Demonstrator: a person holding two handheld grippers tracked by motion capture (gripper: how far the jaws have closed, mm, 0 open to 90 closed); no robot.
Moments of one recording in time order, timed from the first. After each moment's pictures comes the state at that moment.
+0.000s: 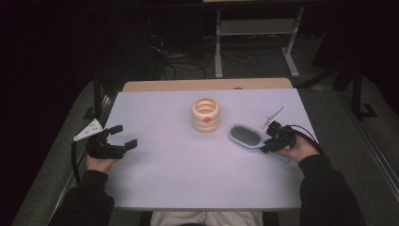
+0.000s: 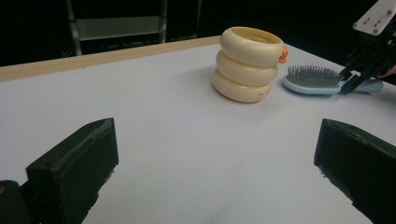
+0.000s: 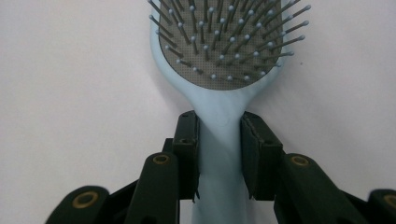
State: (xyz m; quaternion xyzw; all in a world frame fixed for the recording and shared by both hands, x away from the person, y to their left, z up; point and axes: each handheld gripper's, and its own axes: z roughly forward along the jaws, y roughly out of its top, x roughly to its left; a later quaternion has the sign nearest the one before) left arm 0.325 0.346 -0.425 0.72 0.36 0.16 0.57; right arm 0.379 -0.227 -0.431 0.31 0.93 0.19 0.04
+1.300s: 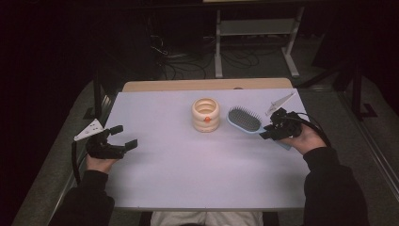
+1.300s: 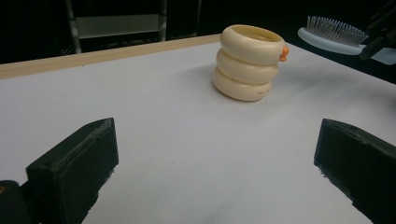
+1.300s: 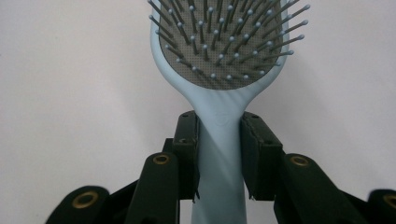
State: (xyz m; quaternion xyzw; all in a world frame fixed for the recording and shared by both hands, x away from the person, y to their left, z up) left arm 0.326 0.345 -0.426 0.73 0.36 0.16 0.57; right arm 0.371 -0.220 -0.366 0.28 0.92 0.25 0.10
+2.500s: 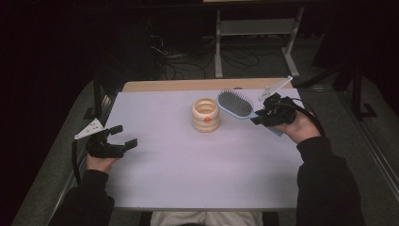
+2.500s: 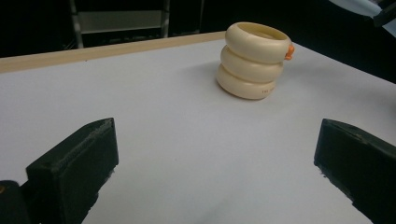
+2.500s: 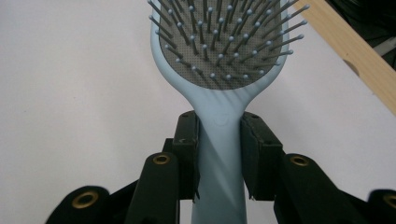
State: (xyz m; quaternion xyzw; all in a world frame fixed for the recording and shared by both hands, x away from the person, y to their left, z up) left arm 0.329 0.346 -0.427 0.73 0.37 0.15 0.56; right arm 0.377 -0.192 -0.318 0.26 0.91 0.29 0.14
